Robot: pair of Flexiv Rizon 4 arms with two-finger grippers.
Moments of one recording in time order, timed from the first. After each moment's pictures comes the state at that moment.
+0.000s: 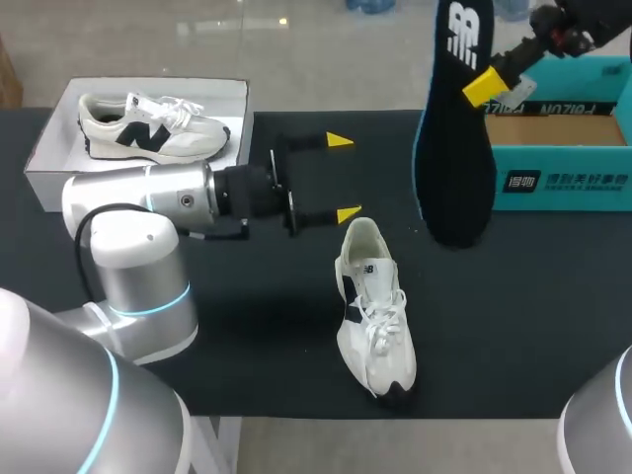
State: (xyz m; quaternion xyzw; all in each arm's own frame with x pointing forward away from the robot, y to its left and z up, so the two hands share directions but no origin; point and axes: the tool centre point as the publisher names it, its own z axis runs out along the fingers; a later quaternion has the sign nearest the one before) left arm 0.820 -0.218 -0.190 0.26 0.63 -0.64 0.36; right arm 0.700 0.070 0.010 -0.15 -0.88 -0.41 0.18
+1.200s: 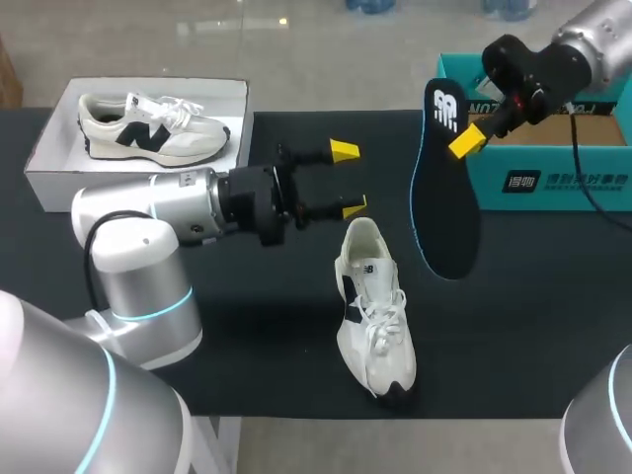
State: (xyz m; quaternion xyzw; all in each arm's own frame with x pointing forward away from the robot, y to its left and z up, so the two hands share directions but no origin) left arm 0.807 -0.222 -0.175 0.44 0.49 -0.52 0.55; right arm 0.763 0.060 -0.112 -0.24 -0.77 -0.38 0.46
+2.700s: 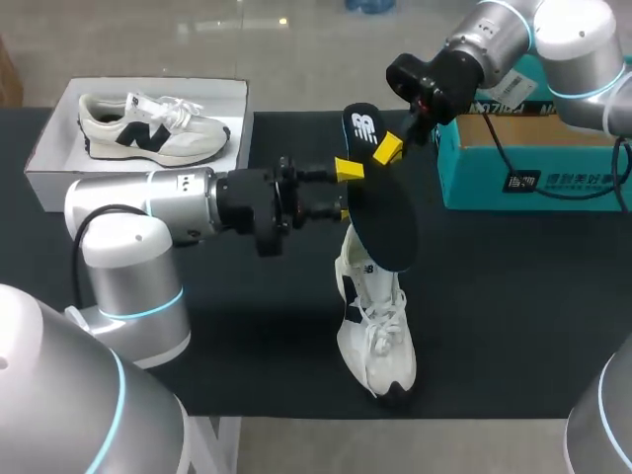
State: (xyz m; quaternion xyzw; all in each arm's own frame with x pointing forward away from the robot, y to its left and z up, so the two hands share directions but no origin) left arm 0.787 -0.224 -0.172 0.50 0.45 -0.47 0.57; right arm 0.812 0.142 -0.163 -0.25 -0.77 -0.27 0.52
